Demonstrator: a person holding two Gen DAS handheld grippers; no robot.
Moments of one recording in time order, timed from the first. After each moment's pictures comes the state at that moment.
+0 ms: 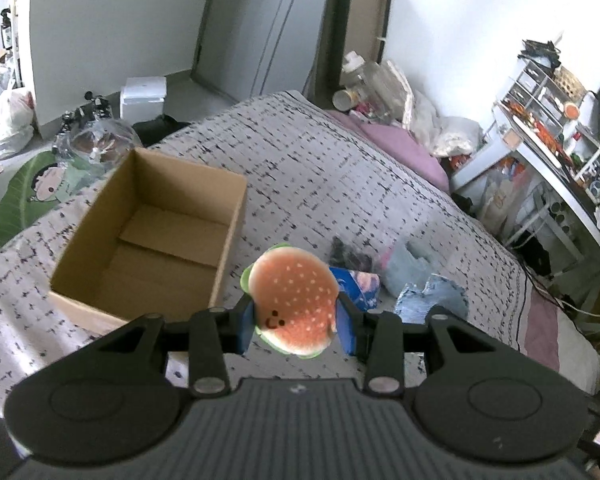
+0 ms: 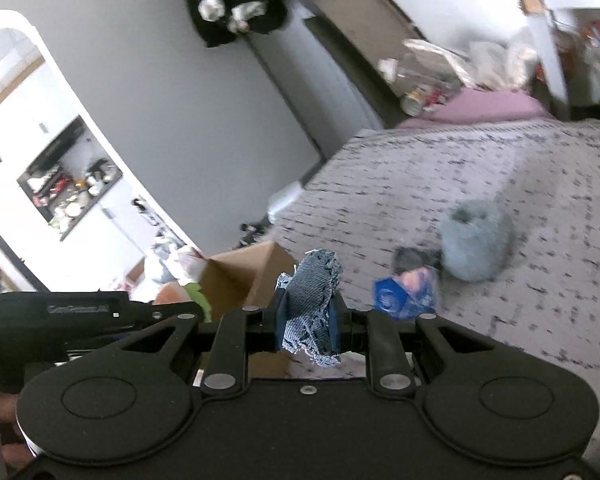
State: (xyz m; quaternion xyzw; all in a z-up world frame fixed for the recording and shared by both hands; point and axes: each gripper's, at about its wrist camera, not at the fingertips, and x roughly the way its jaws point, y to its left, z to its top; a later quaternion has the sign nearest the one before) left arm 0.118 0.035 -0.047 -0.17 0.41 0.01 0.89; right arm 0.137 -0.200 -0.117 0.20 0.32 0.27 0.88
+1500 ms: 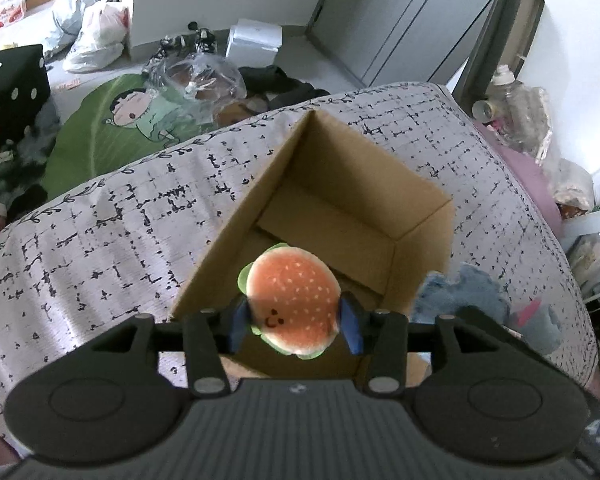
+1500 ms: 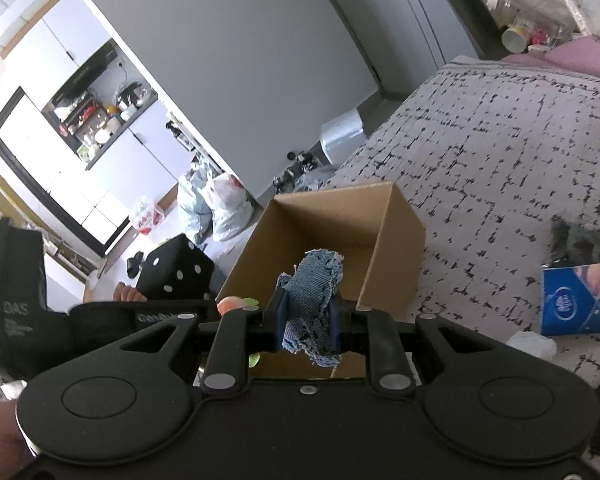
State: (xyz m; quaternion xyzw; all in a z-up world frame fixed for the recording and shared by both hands) left arm 0.159 0.169 -0.123 -0.26 0.47 0.13 0.84; right arm 0.190 -0.048 -0.138 0.15 0.41 0.35 0.83
